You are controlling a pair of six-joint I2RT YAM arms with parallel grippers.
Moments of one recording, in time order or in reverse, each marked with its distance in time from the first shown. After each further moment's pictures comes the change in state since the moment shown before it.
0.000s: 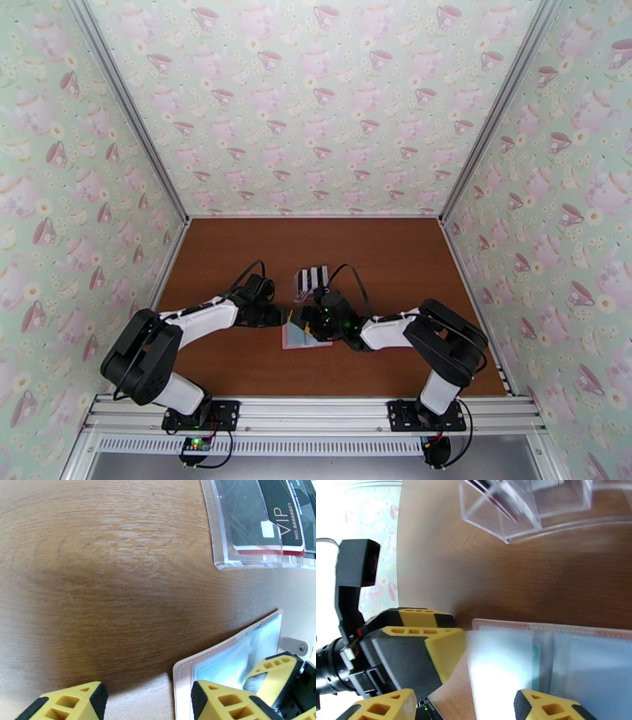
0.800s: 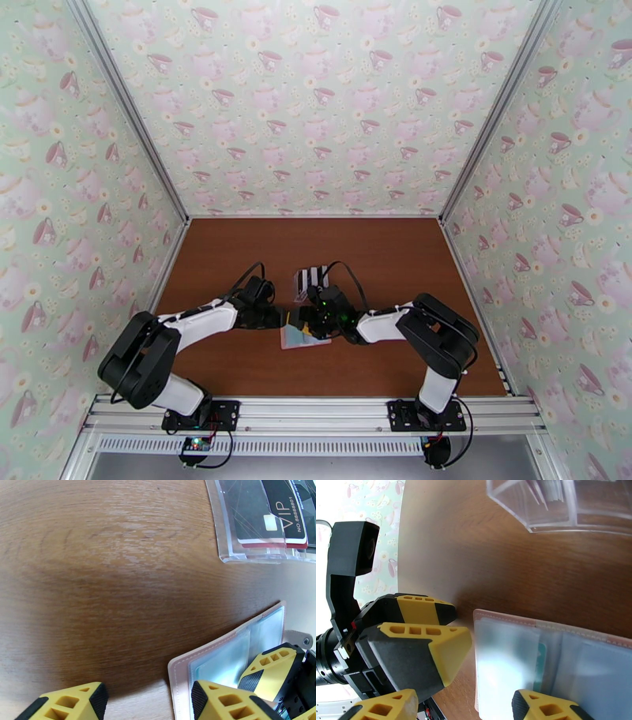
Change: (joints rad) left arm -0.029 -0.010 -0.018 0.002 -0.033 -0.006; right arm -0.032 0.102 0.057 -0.002 -0.160 -0.106
